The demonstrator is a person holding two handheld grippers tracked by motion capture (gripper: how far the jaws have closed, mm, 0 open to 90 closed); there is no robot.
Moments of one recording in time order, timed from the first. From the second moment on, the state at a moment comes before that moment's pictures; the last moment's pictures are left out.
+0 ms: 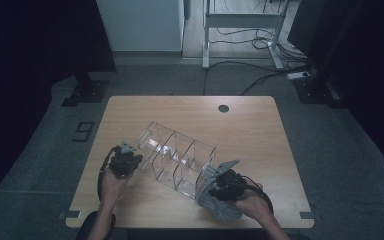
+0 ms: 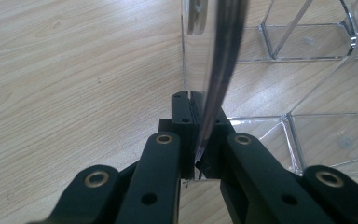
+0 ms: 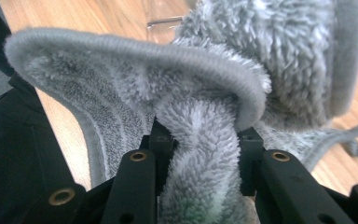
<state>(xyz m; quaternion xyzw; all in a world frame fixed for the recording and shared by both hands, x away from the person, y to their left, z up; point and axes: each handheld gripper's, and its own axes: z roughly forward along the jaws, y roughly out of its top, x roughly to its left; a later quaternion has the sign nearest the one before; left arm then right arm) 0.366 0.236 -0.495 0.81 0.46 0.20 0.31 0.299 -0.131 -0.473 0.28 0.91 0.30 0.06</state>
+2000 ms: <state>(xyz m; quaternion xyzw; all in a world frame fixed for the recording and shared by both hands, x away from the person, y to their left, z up) 0.367 0.237 -0.496 0.81 0.45 0.19 0.31 0.344 -0.285 -0.419 0.44 0.84 0.28 0.17</state>
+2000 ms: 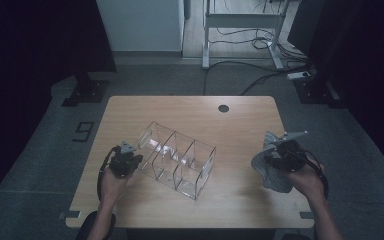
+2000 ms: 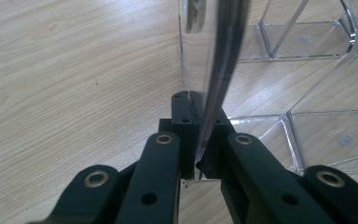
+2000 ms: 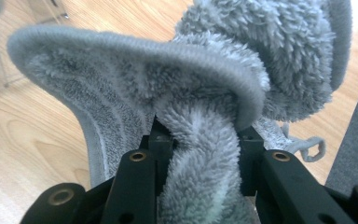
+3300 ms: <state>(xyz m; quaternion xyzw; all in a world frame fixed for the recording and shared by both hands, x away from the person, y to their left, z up) 0.349 0.247 -0.473 0.79 0.45 0.22 0.34 0.352 -0.277 -0.461 0.42 0.84 0.32 0.13</state>
